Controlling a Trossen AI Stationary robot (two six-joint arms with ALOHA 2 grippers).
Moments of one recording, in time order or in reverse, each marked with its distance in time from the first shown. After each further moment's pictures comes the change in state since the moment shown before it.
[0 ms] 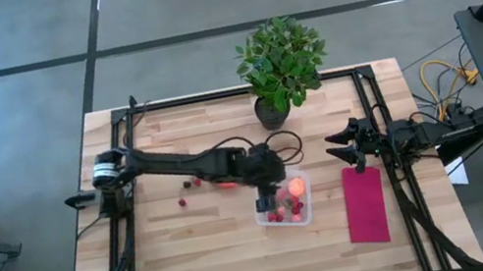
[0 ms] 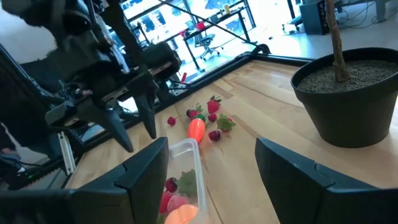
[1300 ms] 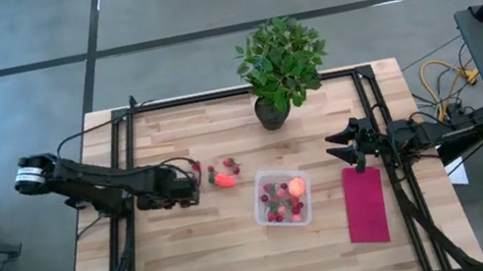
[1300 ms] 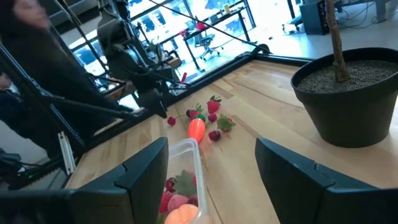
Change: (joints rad) left arm -0.043 -0.639 -0.905 -0.346 0.018 -1.596; right arm 0.000 0.000 0.000 0.000 0.000 0.000
